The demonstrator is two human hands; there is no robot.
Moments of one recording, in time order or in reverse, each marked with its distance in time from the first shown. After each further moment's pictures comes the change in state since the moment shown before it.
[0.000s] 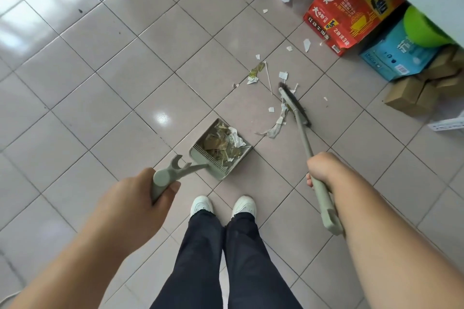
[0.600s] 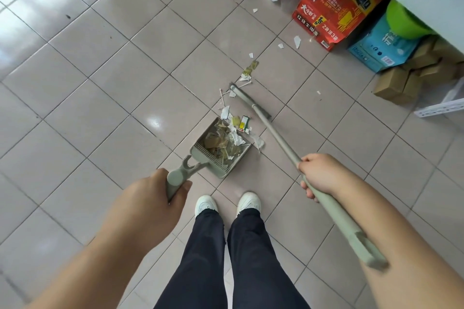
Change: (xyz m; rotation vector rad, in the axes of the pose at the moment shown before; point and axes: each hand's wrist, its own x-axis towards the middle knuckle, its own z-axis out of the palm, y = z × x) left_hand 0.000 -0.028 -0.003 0.061 -0.037 0.057; right_hand -0.094 0.006 0.025 -0.026 -0.130 -0.123
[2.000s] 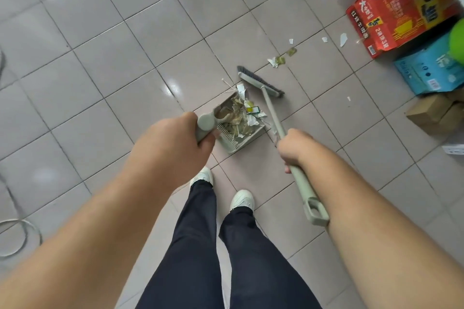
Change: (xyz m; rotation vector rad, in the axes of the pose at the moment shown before) left_hand -0.008 0.009 0.021 -0.029 0.091 -0.076; right_hand 0.036 -0.032 0.067 -0.579 -0.016 -0.110
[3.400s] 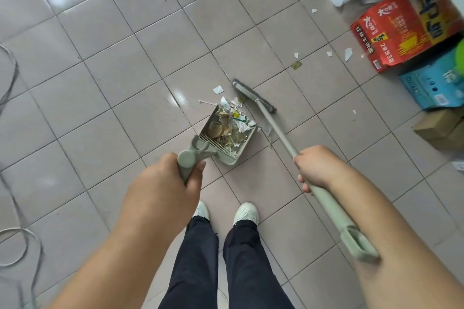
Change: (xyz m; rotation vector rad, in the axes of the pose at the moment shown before) left_hand -0.033 -0.018 0.015 -0.179 0.105 -0.239; right_hand -0.018 0.012 -0.014 0.174 -0.025 -0.006
